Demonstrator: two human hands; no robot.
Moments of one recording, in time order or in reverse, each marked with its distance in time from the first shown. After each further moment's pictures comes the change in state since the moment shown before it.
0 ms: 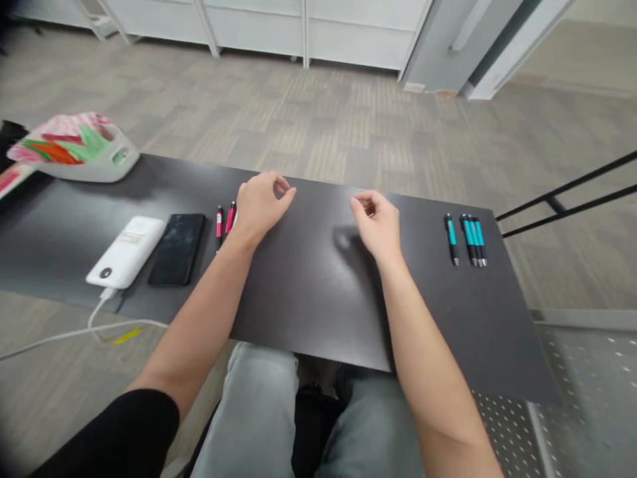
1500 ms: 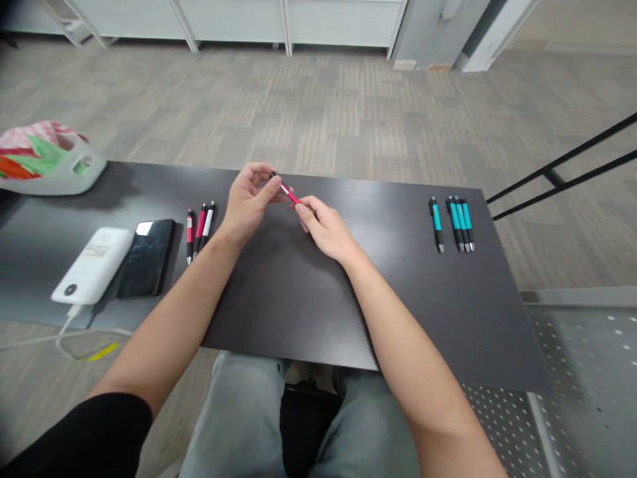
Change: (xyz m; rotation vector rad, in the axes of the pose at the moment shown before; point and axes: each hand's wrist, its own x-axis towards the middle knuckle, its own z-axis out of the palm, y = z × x) left_hand -0.006 0.025 0.035 -0.729 -0.177 -0.161; right_hand -0.006 0.017 0.044 0.300 -0.382 -0.101
